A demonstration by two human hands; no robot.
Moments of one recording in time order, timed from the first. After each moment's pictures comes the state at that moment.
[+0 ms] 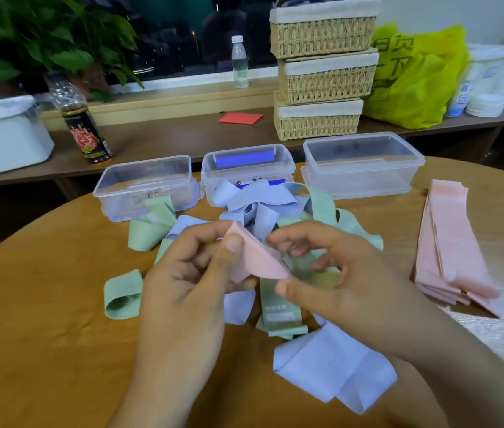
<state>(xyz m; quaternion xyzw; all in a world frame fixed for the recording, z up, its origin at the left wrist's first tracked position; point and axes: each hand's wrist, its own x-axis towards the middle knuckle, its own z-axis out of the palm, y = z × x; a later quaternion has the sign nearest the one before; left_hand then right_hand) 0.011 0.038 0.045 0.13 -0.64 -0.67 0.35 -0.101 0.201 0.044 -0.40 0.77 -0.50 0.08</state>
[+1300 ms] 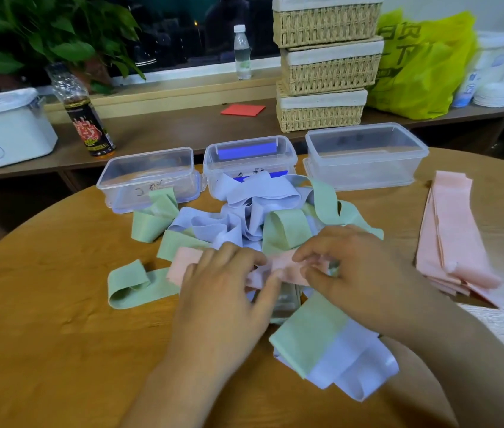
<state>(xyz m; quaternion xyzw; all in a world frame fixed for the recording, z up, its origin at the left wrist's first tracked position) 0.001 0.030 0.006 0.15 -0.95 -0.18 0.22 -0.124 0.206 0.021 -0.38 0.88 -0.29 0.01</state>
